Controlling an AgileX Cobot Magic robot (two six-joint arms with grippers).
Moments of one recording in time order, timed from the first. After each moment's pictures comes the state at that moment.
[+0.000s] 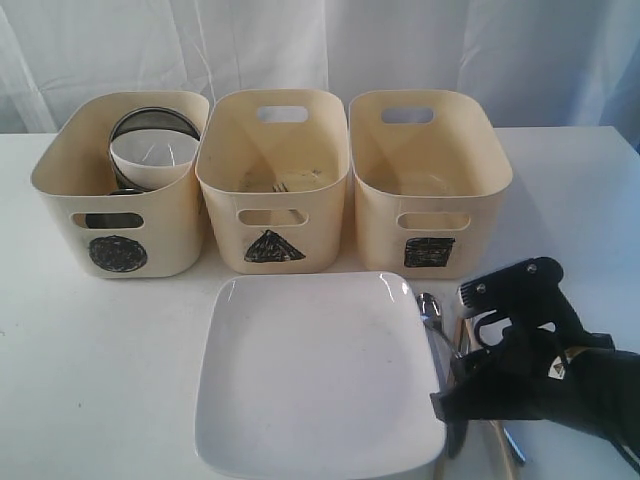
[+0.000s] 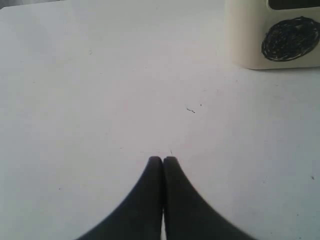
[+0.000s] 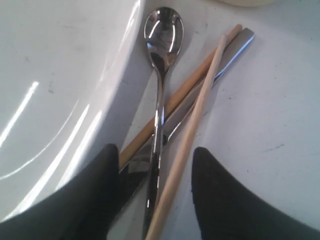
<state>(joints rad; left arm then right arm) 0.20 0.00 0.02 -0.13 0.42 0.26 0.50 1.48 -0.34 0.41 -0.24 -0.33</state>
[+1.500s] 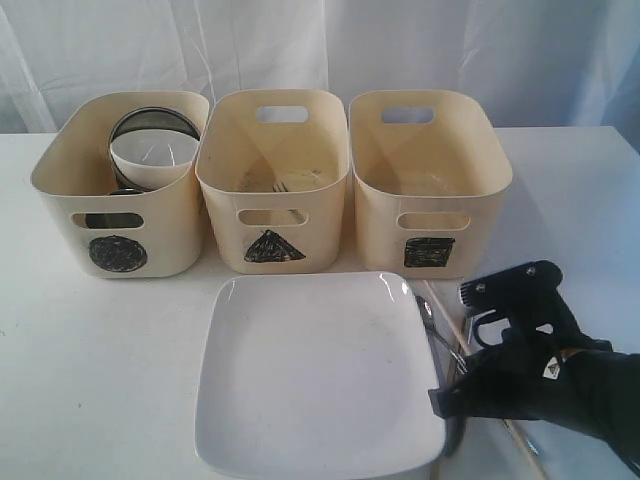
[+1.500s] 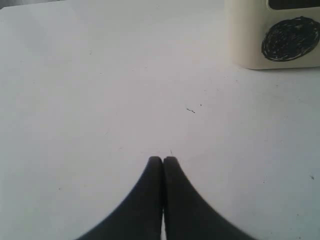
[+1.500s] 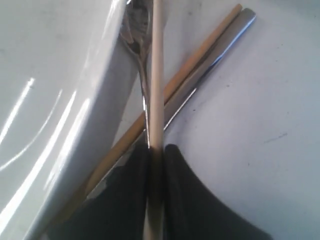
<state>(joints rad) 0.20 0.00 0.02 -0.13 0.42 0.26 0.50 1.53 -0.34 0.43 -0.27 -0.29</state>
